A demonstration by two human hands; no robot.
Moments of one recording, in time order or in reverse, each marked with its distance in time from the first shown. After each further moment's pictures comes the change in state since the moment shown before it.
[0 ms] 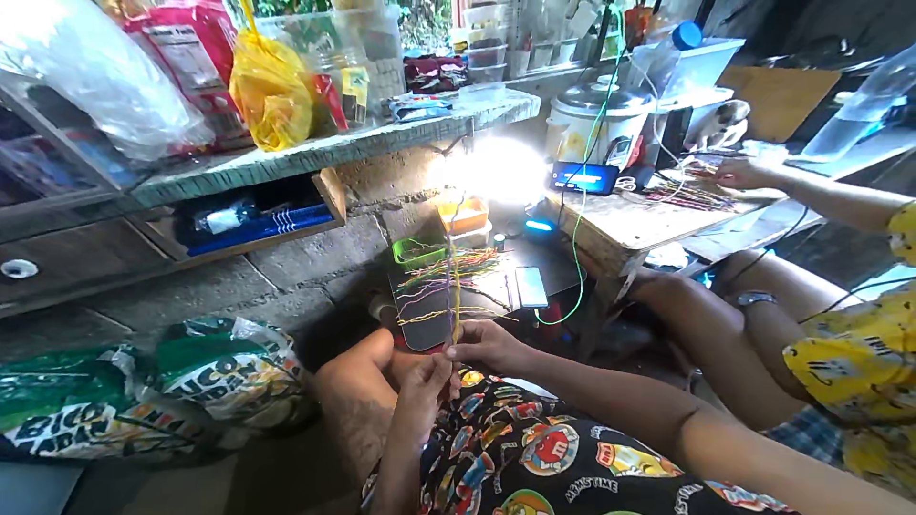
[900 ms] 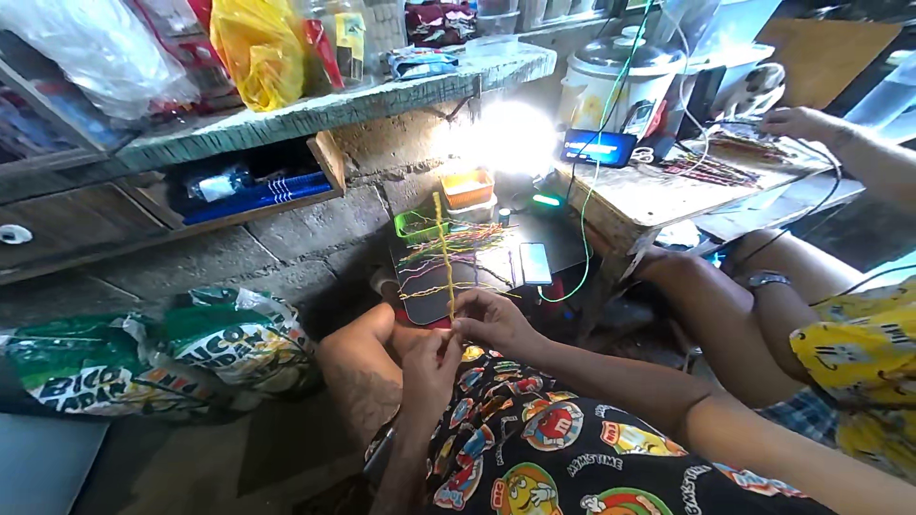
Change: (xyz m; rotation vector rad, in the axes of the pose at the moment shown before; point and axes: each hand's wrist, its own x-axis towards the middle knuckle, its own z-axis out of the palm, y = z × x) left_hand -0.004 -0.005 0.012 0.680 0.164 0.397; right_hand -0.012 -0.012 0.013 -0.158 0.174 -0.156
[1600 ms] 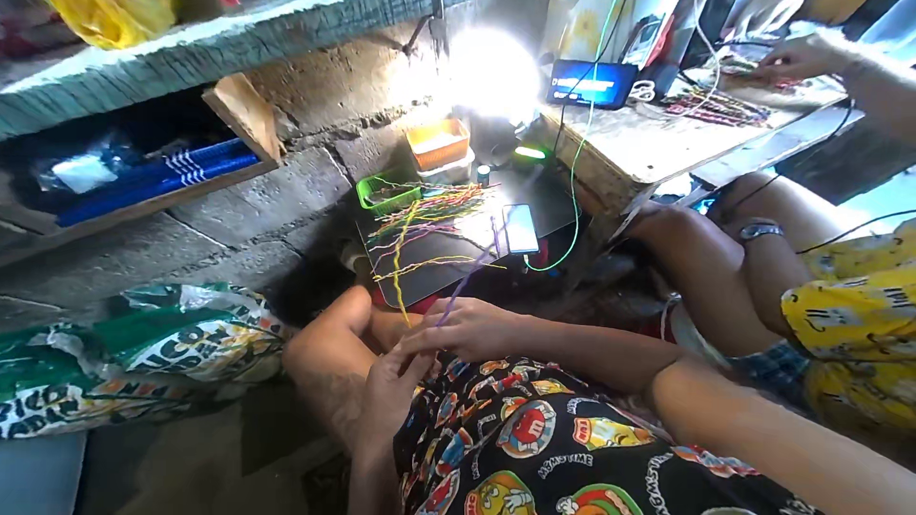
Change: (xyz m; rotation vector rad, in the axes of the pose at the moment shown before) left_hand 0.011 -0.023 -0.021 -0.302 -0.183 -0.400; right_hand 0.025 0.029 -0.019 -0.685 -0.400 -0.557
